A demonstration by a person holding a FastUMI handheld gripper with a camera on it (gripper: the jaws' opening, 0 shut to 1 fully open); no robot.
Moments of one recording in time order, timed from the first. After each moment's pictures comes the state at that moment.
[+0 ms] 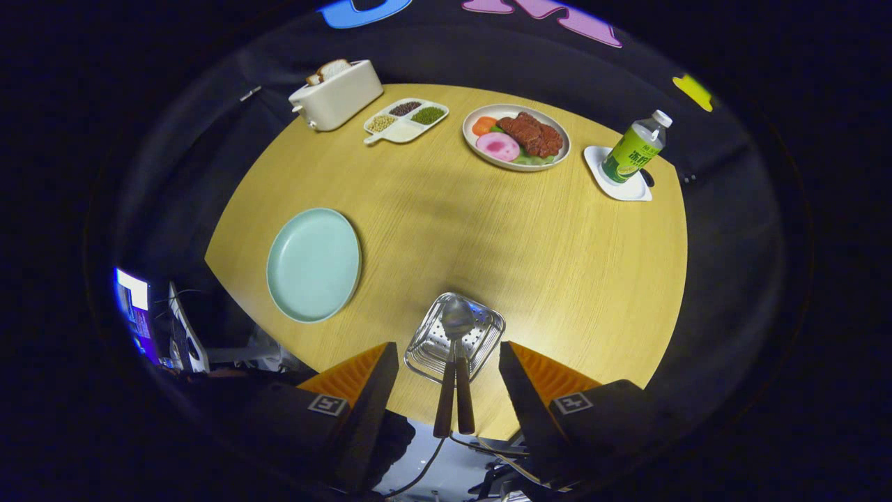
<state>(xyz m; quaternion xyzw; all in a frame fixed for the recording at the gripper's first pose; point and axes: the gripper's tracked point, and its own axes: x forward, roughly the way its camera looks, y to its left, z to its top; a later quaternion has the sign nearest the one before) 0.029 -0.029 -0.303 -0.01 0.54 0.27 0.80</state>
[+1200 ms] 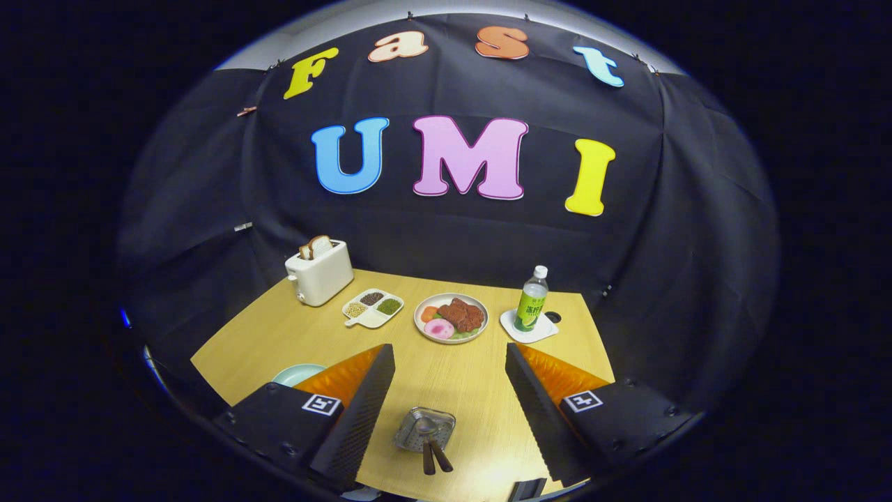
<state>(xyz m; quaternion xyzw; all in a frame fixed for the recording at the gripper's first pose) 0.048 -0.088 -0.151 0.07 0.17 0.14 0.97</state>
